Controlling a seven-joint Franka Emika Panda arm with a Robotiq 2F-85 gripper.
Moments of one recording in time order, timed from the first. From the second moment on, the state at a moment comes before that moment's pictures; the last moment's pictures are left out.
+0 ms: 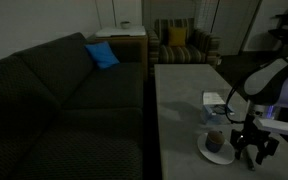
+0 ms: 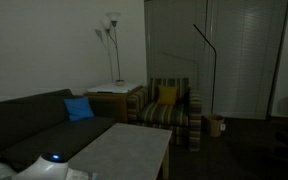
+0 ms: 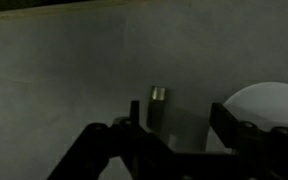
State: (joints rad) arm -0.07 1.40 0.10 -1.49 0.21 2.50 0.12
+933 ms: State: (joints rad) arm -0.03 0.94 0.07 -1.82 0.19 2.27 0.08
